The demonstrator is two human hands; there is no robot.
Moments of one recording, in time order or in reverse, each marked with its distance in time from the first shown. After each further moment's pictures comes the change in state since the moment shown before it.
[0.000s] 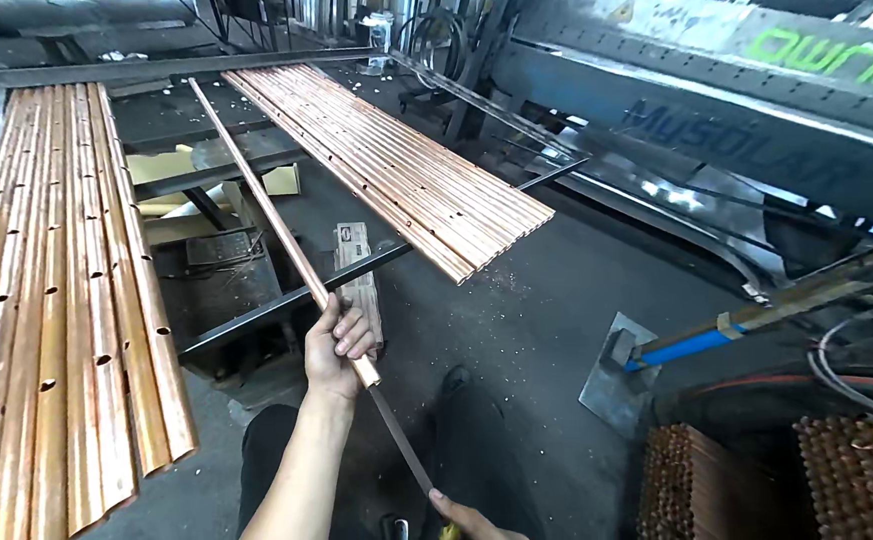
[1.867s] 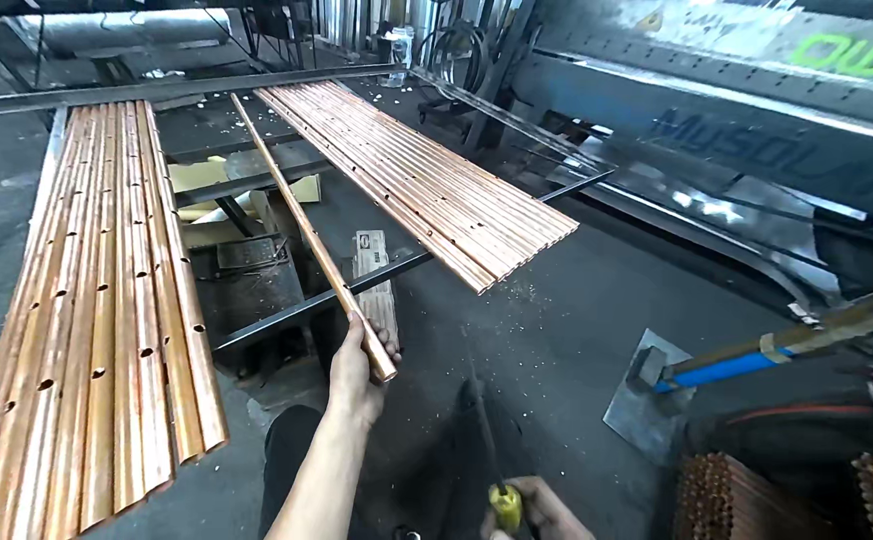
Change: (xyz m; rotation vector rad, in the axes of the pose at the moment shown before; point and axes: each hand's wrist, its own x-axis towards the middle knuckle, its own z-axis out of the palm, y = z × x) left_hand -0.022 -0.009 0.026 0.506 0.527 0.059; right_hand 0.013 -0.030 -0.019 0.301 0.218 0.145
